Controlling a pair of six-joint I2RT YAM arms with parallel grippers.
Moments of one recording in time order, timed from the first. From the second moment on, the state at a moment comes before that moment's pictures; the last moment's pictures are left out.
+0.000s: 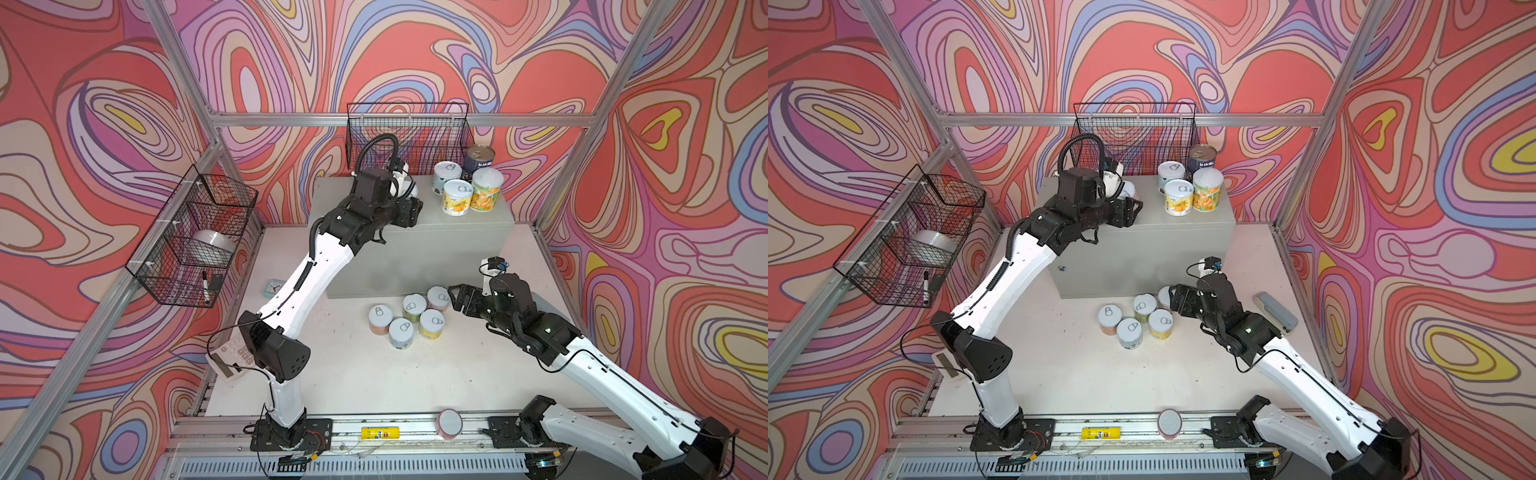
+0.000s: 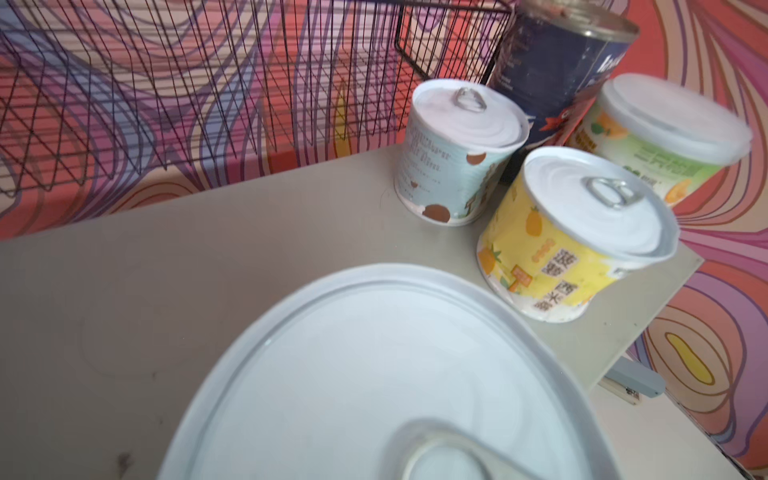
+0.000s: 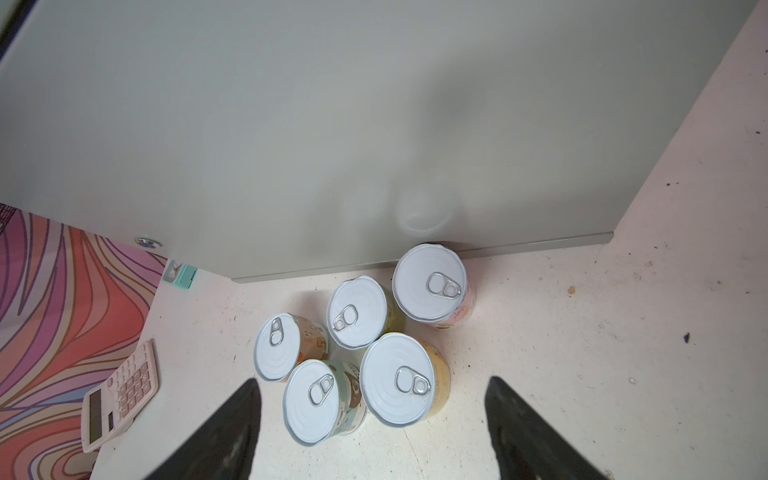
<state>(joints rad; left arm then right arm) -0.57 1.87 2.18 -0.67 0.00 -0.18 0.59 0.98 0.89 -0.47 0.14 0.67</state>
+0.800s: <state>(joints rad) -0.57 2.07 2.44 -0.75 -0.07 -0.13 0.59 1.01 0.92 -0.49 0.17 0.65</state>
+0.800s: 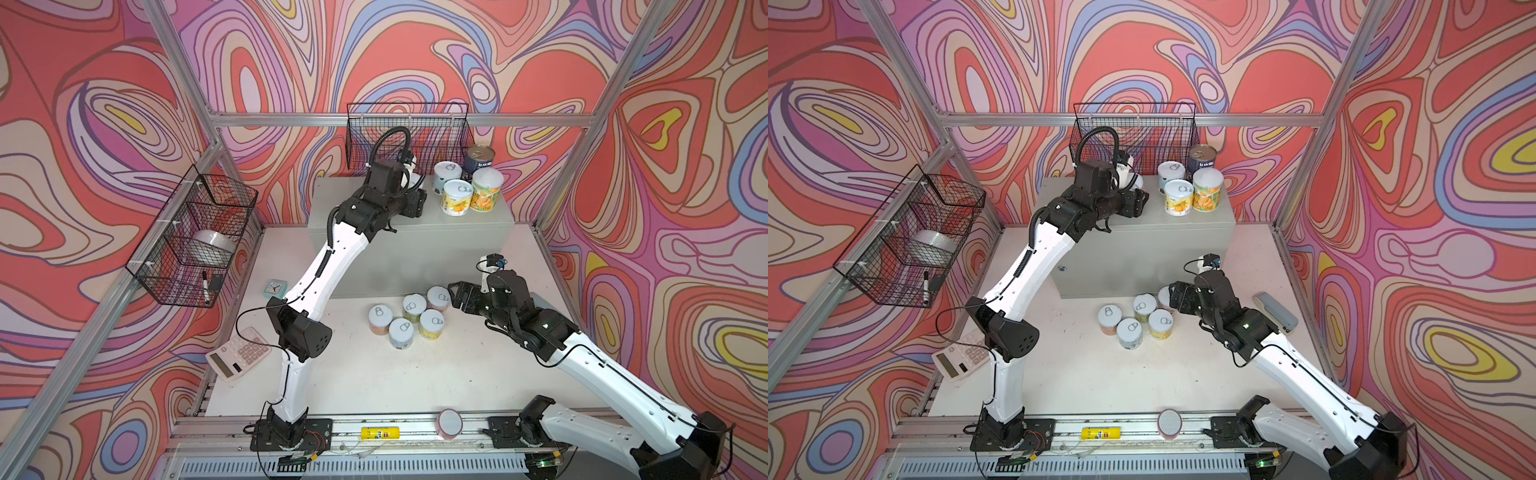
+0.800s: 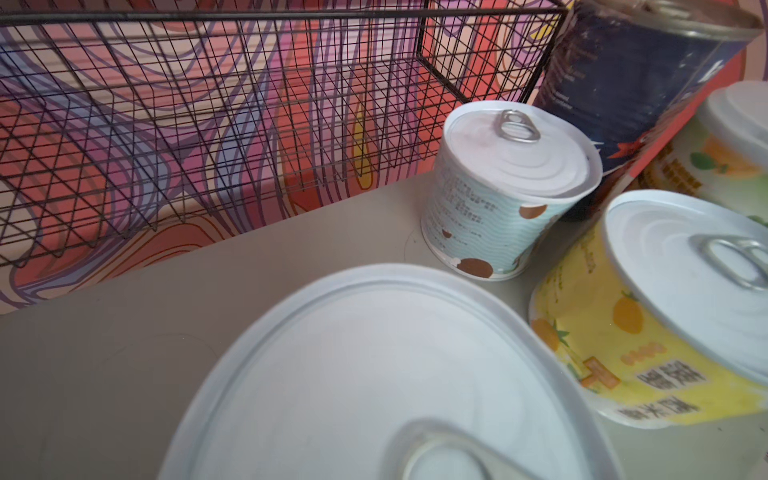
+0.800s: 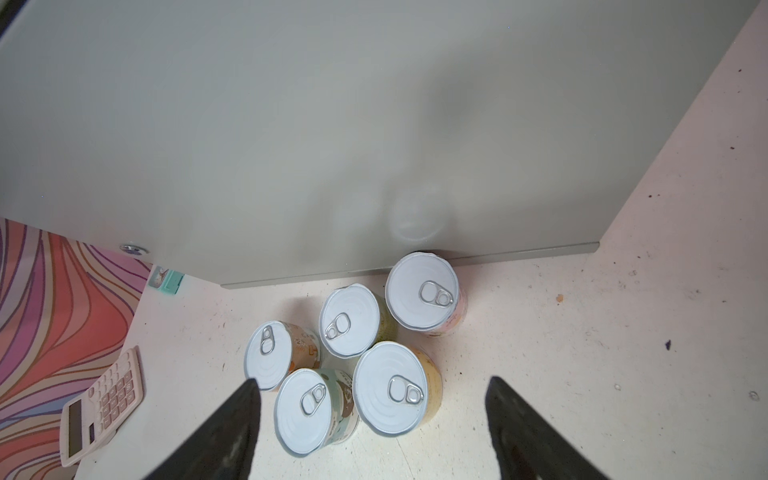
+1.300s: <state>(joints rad) -0.57 2.13 2.50 -0.77 -0.09 -0.11 0.59 1.02 0.93 -0.49 0.18 0.64</state>
